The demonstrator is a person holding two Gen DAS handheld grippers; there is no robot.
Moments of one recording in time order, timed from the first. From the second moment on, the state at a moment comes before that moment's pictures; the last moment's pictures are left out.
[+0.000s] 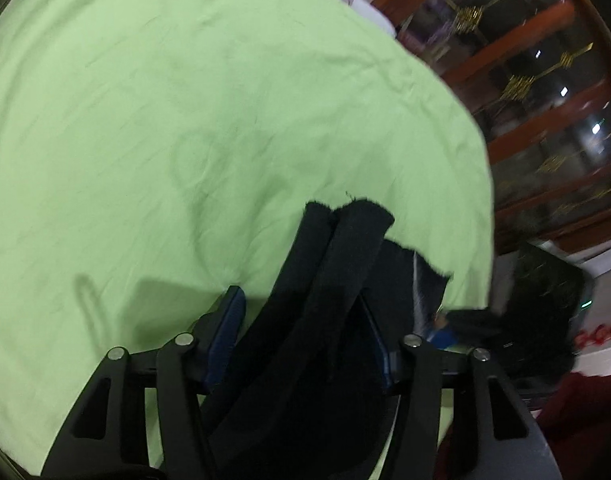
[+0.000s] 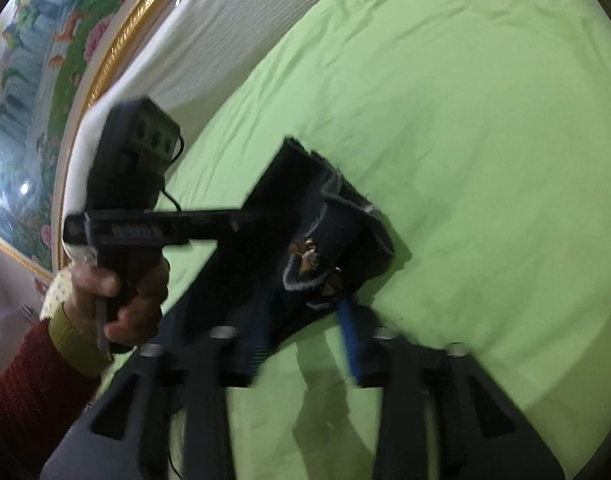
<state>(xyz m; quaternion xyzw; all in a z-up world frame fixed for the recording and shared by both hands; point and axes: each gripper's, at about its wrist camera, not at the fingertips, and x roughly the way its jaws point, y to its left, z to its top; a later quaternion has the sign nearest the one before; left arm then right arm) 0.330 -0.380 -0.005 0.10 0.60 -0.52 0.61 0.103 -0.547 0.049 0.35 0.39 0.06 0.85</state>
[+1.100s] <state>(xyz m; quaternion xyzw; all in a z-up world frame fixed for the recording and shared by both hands) 0.285 -0.030 0.016 -0.24 0.51 -0.40 0.72 0.158 -0.274 0.075 0.16 0.45 0.38 0.79</state>
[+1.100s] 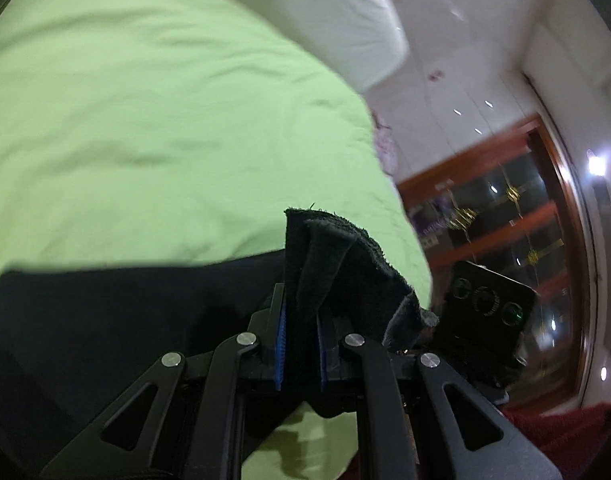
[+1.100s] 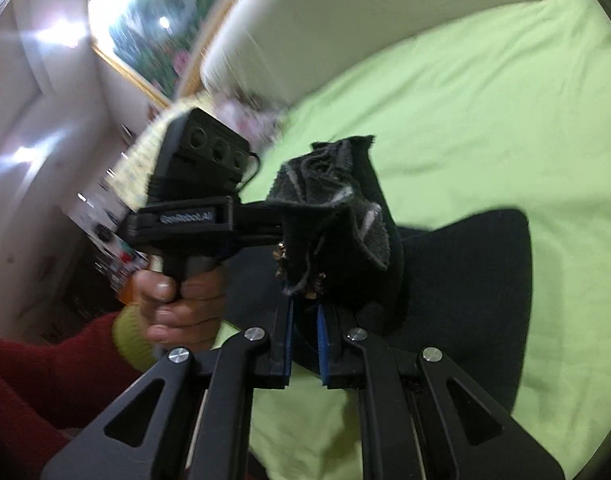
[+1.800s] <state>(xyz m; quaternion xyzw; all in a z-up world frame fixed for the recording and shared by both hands) 0.214 0.038 -0.003 -0.30 0.48 -0.22 0.79 0.157 -0.221 0.064 0.10 0.50 0.37 0.78</state>
